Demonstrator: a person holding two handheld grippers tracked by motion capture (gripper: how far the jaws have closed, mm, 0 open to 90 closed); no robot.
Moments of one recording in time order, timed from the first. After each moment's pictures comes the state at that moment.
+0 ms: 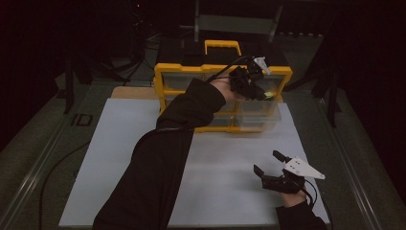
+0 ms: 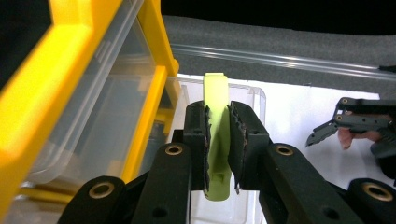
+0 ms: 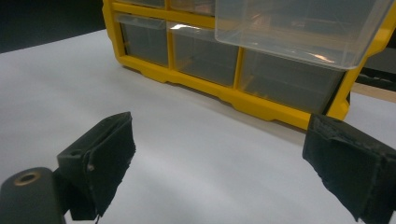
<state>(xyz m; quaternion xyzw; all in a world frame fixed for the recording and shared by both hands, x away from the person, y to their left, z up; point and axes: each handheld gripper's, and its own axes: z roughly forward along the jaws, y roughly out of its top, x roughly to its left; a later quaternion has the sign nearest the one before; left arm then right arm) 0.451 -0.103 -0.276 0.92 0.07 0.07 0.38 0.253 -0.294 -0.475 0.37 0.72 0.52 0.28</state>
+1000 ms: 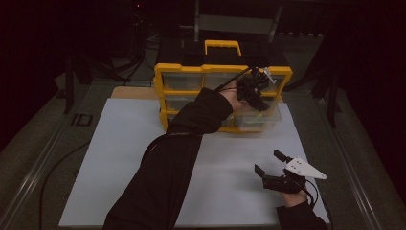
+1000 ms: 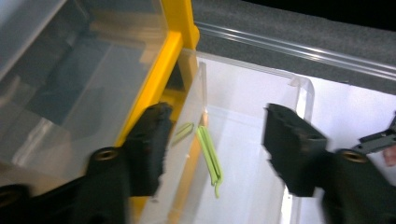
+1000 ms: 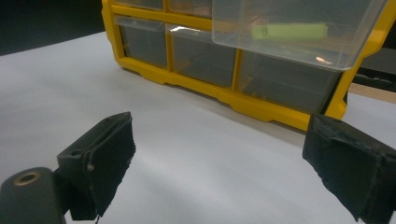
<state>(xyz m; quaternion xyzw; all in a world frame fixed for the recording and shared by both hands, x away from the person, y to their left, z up) 0.455 -0.127 -0.311 0.92 0.14 0.09 0.34 0.252 -0.296 -0.474 0.37 0.72 0.52 0.27</state>
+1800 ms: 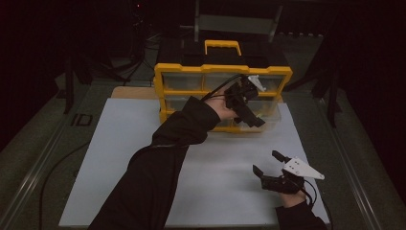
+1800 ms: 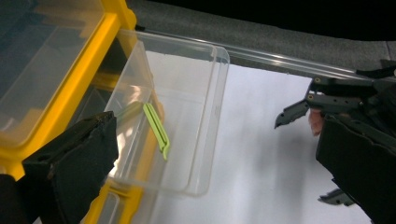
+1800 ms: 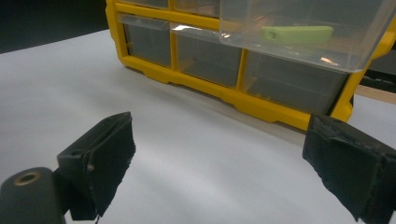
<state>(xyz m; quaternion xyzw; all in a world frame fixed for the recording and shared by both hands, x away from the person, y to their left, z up) 0.420 -0.089 -0.306 0.92 0.09 0.04 0.38 0.252 -0.292 -0.474 0.37 0.72 0.52 0.27</state>
